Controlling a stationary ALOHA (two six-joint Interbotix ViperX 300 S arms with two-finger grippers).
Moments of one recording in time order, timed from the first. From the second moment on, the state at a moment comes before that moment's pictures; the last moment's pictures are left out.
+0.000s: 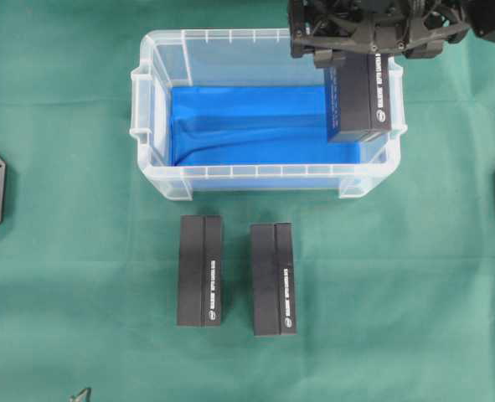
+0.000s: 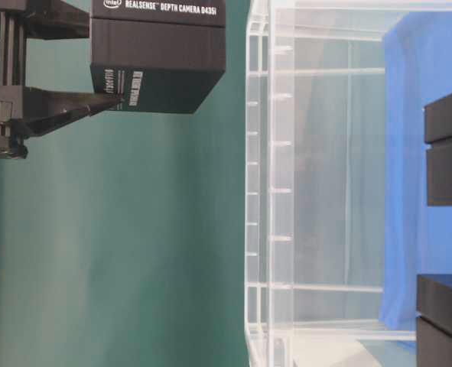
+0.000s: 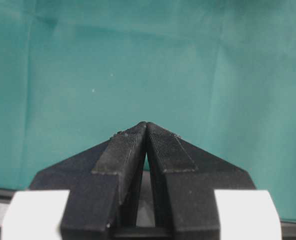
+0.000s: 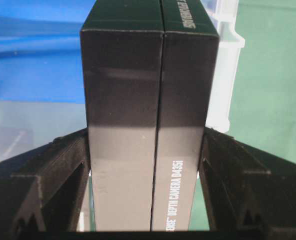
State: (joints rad) left arm -0.02 -0.83 0.51 0.03 1.38 -0.18; right arm -0.19 0.04 -0.29 -0.16 1.71 1.44
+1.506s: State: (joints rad) left arm -0.02 -0.82 0.51 0.03 1.38 -0.18; right arm 0.29 0.04 -0.29 -0.11 1.77 1.89
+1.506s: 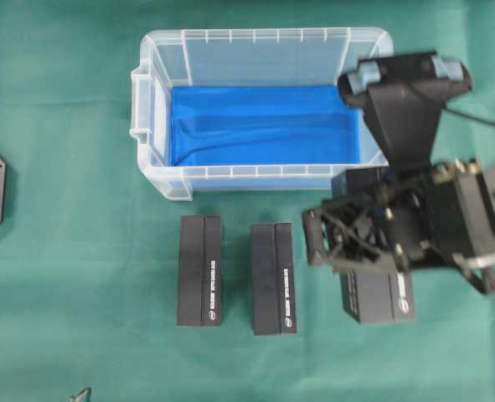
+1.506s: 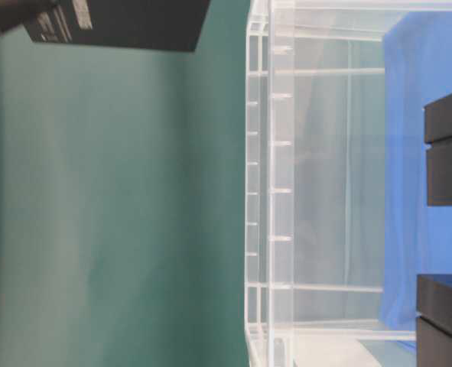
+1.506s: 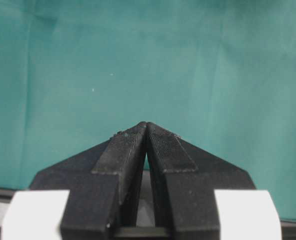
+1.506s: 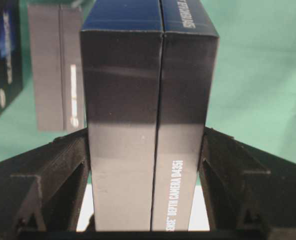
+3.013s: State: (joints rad) left arm -0.02 -0.82 0.51 0.03 1.38 -0.18; right arm 0.30 0.09 0.29 -0.04 1.11 1.97
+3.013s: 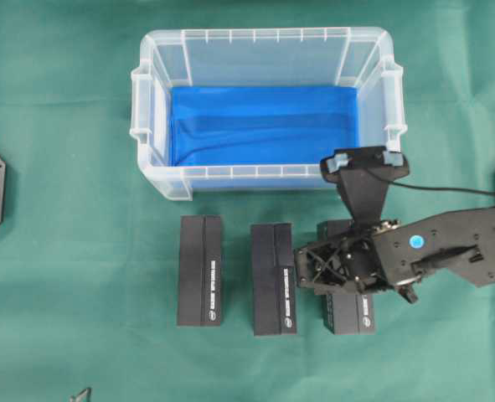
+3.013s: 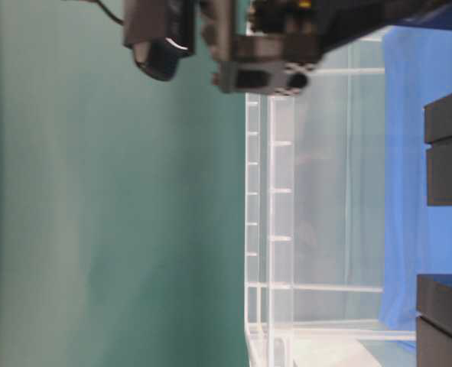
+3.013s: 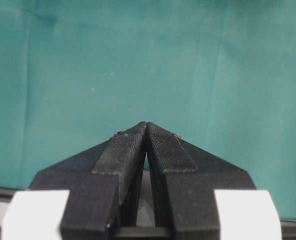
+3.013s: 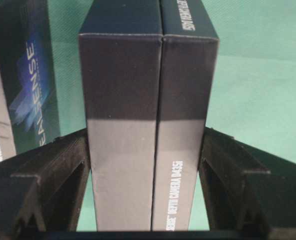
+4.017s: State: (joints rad) left arm -0.02 -0.82 0.51 0.03 1.38 -0.18; right arm 0.30 0.09 0.28 -0.03 1.18 1.98
